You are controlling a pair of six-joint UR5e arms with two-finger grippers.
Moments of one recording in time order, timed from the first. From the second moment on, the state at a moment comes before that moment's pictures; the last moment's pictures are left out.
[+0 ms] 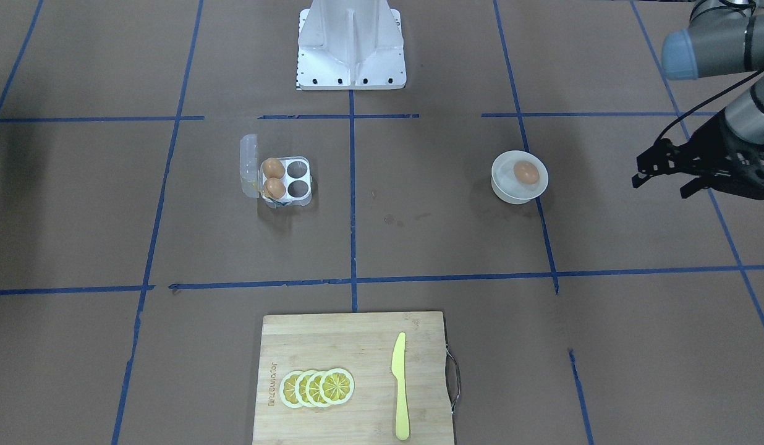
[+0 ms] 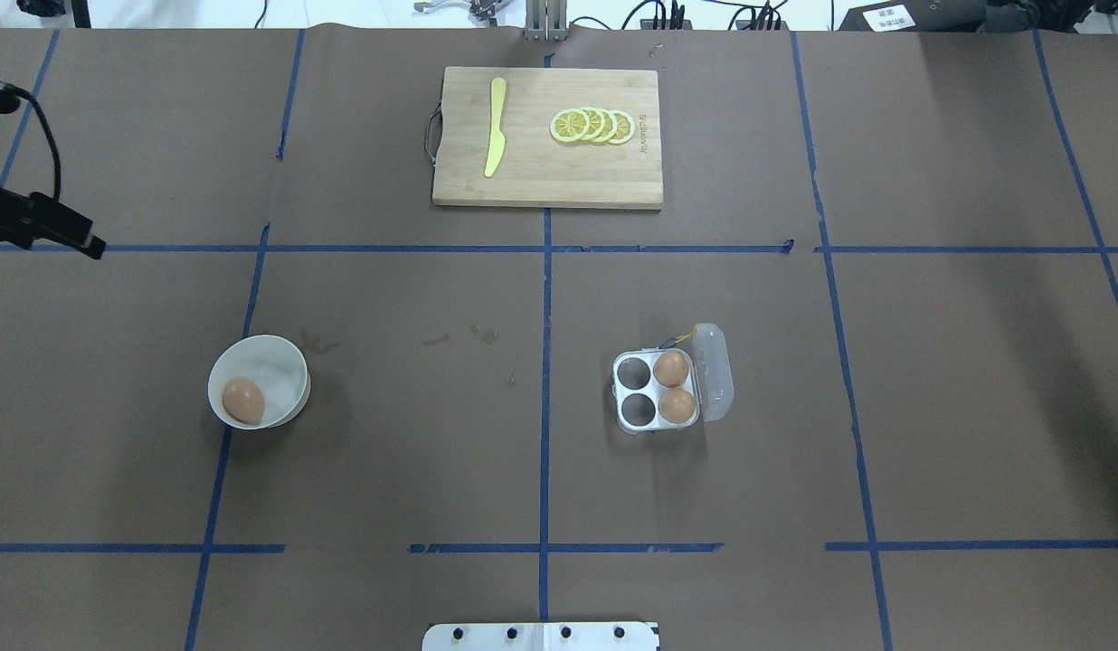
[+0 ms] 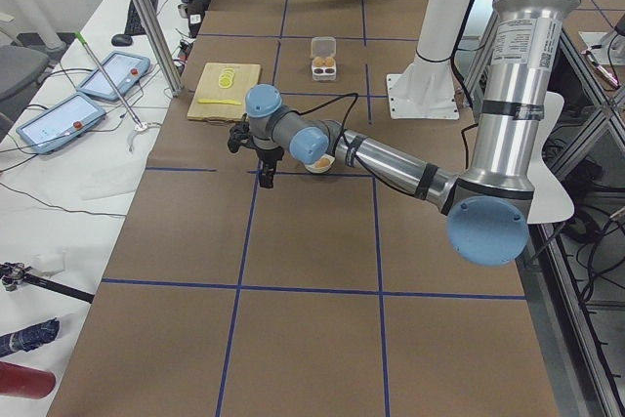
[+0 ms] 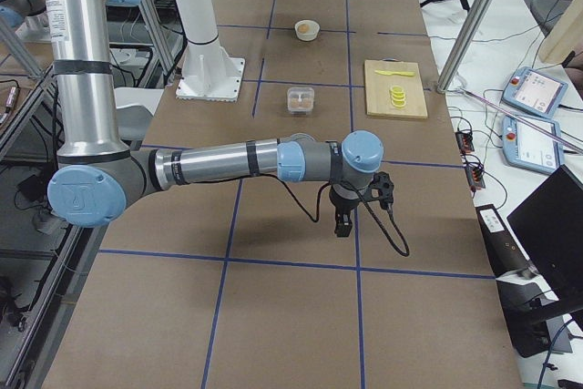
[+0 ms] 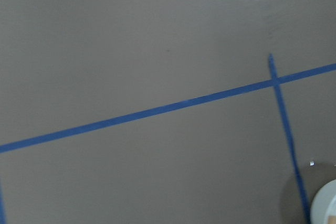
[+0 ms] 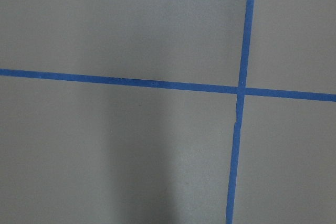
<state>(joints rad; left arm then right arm) -1.11 -1.70 -1.82 -1.76 -2.35 -0.54 1.48 -1.51 1.68 -1.69 2.40 0.02</state>
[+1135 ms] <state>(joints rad) -0.73 -1.96 -1.83 -1.35 -2.06 -0.96 1.47 -1.51 1.67 -1.69 2.40 0.02</state>
